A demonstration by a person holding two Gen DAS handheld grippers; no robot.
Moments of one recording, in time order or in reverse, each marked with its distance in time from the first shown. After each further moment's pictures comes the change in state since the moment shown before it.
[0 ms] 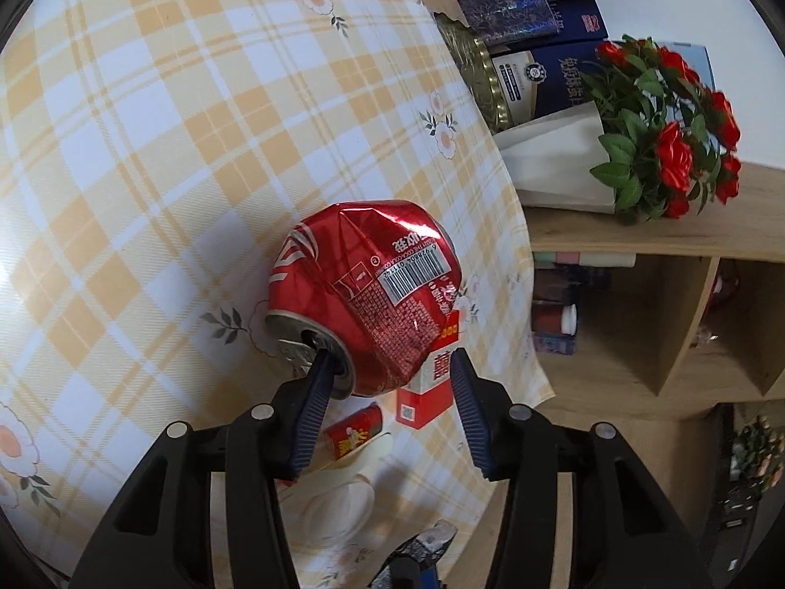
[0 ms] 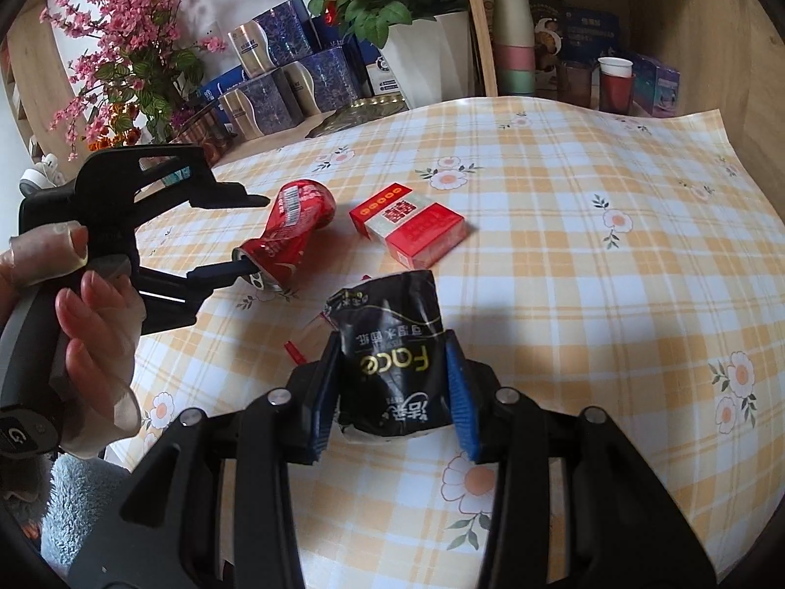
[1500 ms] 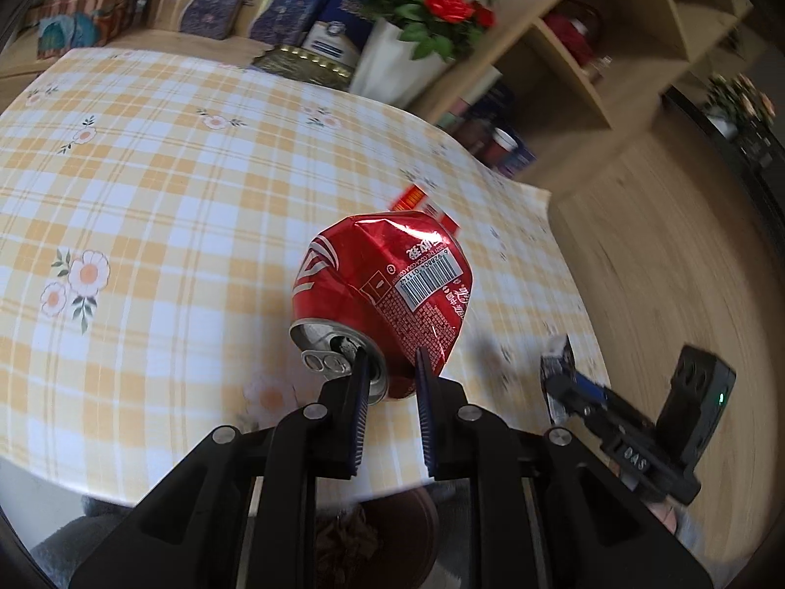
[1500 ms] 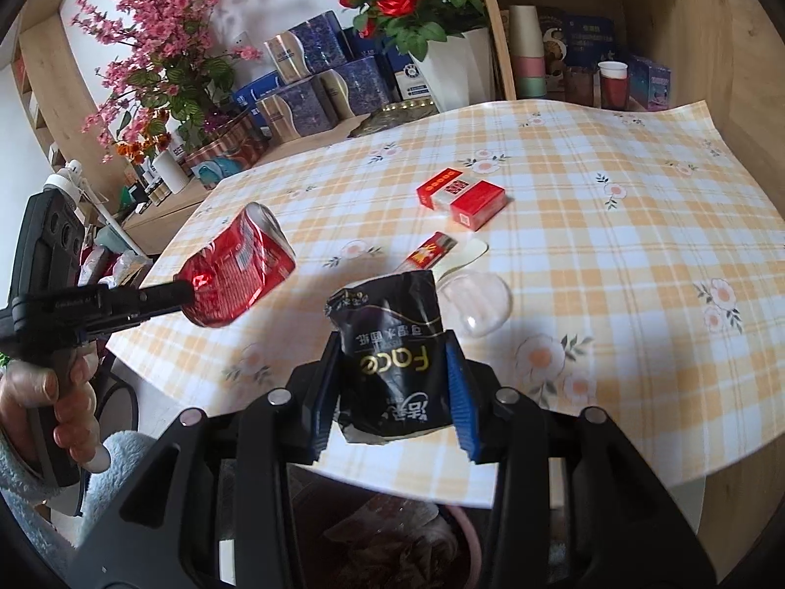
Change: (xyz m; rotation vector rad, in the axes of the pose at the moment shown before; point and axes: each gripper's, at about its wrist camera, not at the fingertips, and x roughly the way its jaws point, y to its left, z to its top) left arm -0.159 0.035 -0.068 0.847 0.104 0.017; right arm -0.084 0.057 -0.048 0.022 -0.018 0.049
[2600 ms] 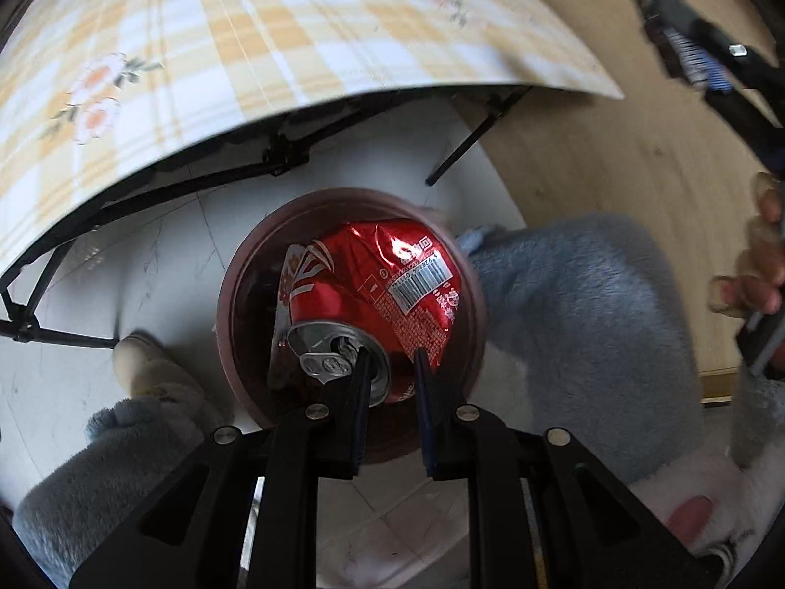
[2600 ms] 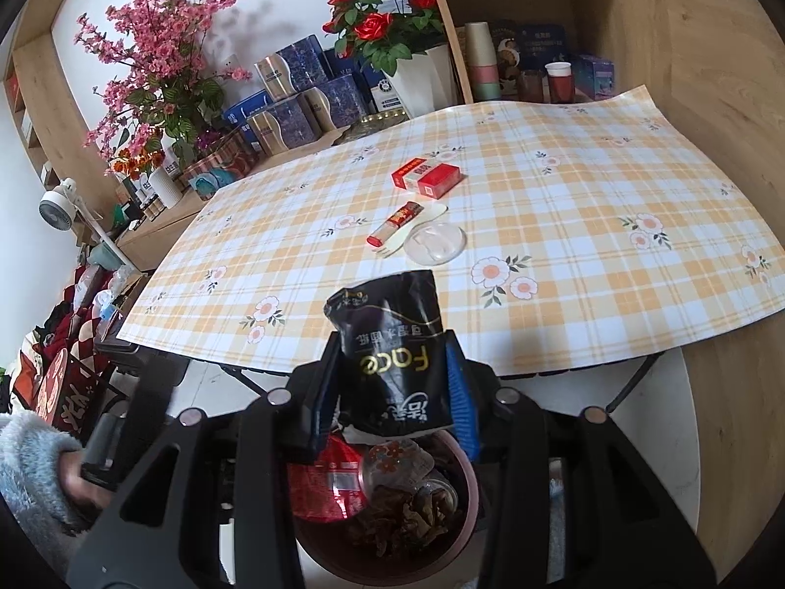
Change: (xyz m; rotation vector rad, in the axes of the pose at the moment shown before) left arm 0.084 -0.030 -0.180 0.366 0.555 0.055; right arm -0.080 -0.004 -0.070 0.062 -0.050 -0.051
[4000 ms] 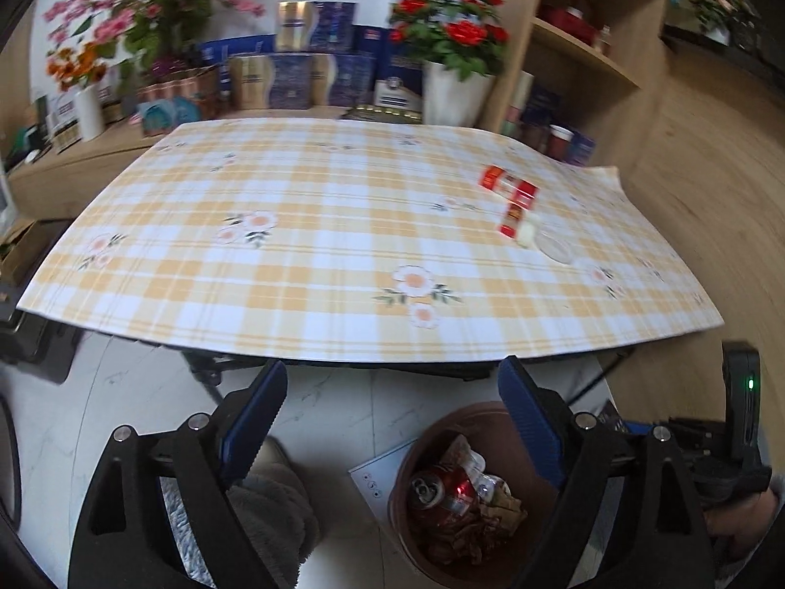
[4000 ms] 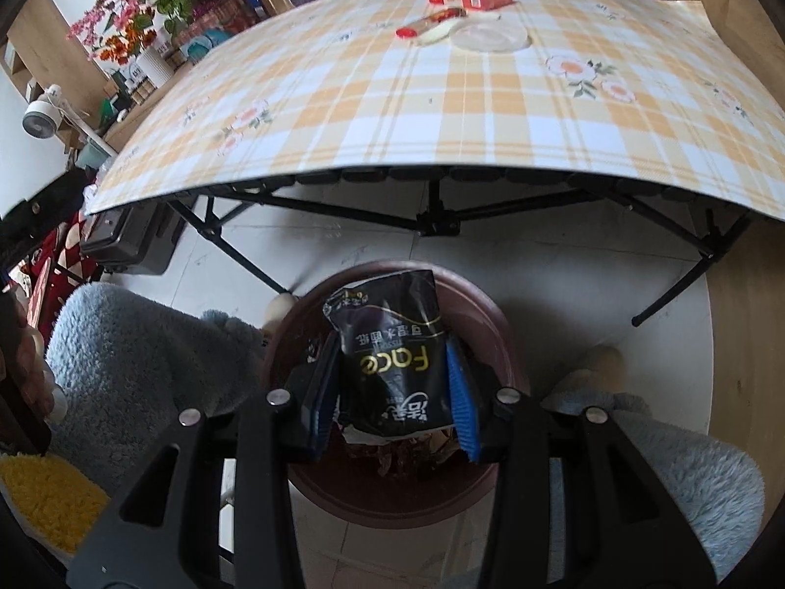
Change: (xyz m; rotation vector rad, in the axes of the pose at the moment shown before) left arm -0.140 0.044 -0.057 -0.320 -0.687 0.415; right arm 0.098 0.026 -0.098 -0.073 0.355 -0.012
